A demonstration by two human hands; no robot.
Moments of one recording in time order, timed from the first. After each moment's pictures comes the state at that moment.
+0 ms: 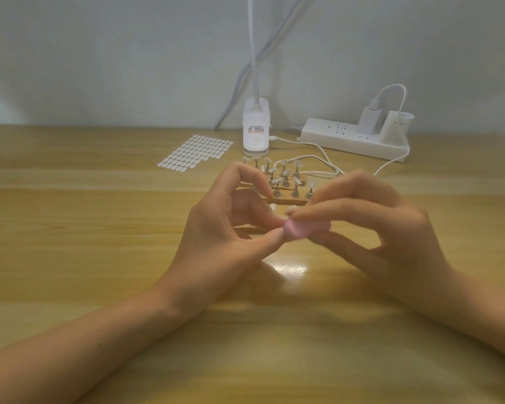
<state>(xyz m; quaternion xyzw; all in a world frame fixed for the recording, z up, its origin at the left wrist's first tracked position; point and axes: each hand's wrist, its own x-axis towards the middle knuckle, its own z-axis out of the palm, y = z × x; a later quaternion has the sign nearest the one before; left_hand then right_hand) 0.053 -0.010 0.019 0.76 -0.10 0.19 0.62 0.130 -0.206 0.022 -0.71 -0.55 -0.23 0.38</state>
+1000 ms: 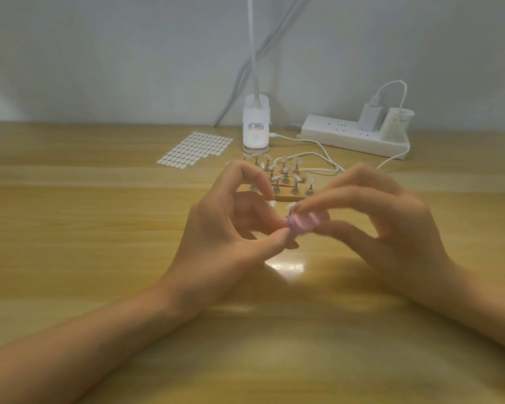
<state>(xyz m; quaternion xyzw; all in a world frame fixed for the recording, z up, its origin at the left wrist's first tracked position) 0.049 -0.014 0.022 0.75 -0.11 0.18 0.63 0.130 -0.207 0.023 -0.70 -0.54 -0.19 0.42</state>
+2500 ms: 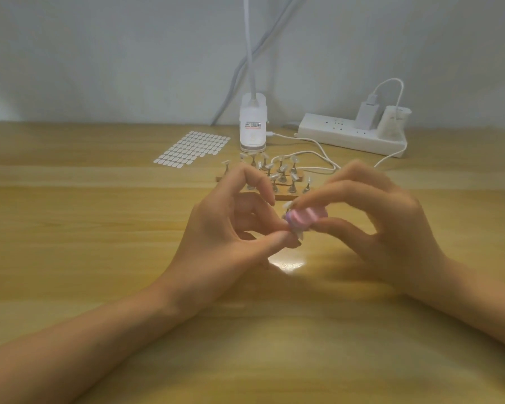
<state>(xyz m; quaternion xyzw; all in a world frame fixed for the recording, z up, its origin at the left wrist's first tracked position) 0.050 -0.014 0.020 0.75 -0.13 0.16 0.63 0.131 -0.207 0.023 -0.71 -0.55 -0.21 0.39</state>
